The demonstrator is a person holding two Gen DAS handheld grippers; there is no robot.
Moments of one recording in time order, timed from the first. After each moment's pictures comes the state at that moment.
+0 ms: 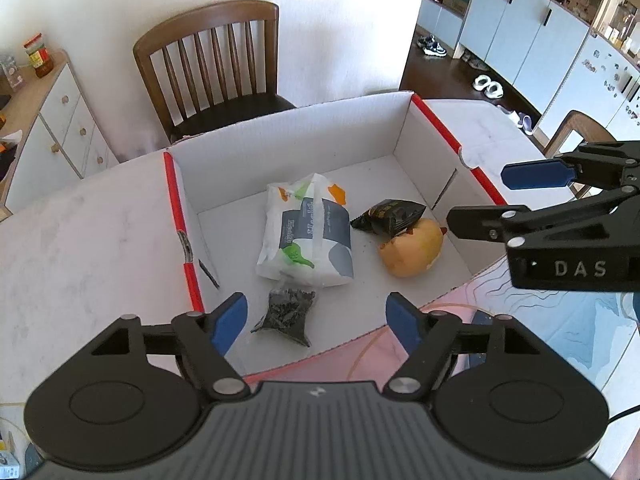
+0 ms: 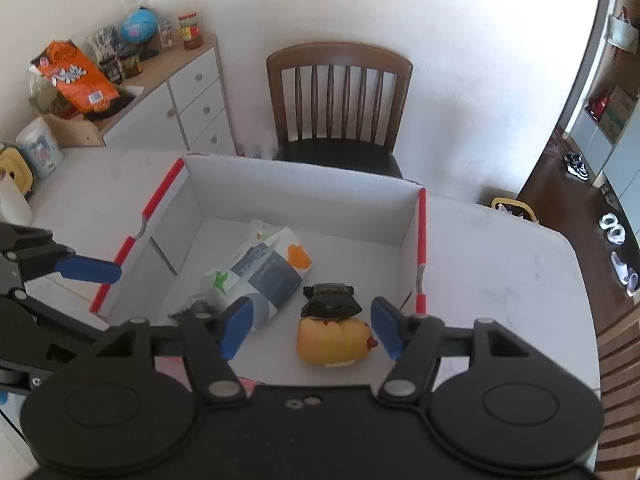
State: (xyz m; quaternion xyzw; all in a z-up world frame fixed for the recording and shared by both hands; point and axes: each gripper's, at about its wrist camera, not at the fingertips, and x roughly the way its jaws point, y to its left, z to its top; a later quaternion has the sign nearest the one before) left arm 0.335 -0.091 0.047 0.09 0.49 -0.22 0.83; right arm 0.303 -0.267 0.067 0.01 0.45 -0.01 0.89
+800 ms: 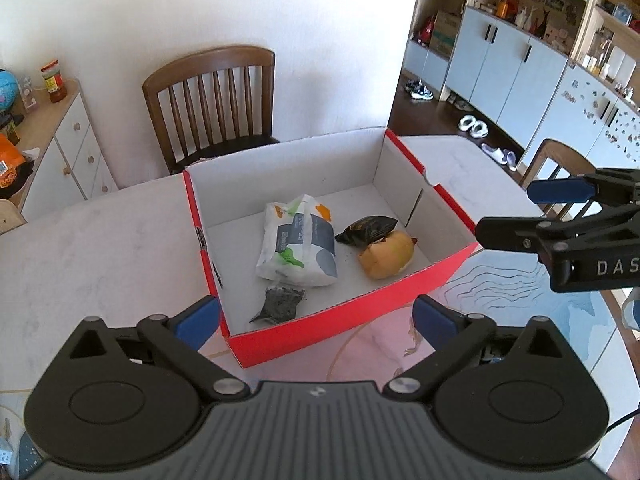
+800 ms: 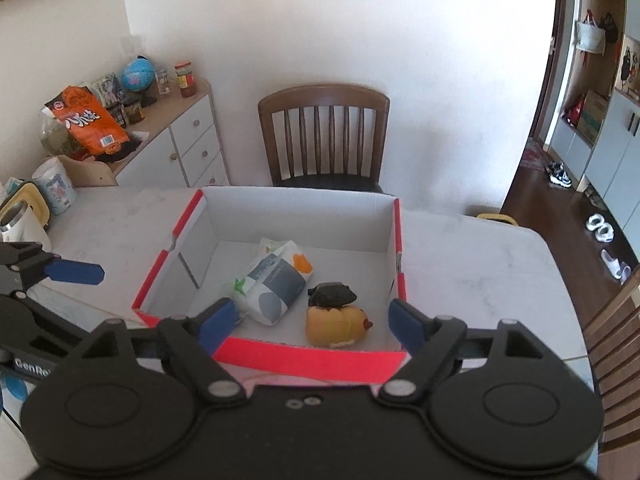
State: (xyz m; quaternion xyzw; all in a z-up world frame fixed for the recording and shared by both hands) left arm 0.273 -0.062 0.076 0.07 0.43 -0.24 0.87; right arm 0.228 -0.257 0.096 0.03 0.39 -0.04 0.92
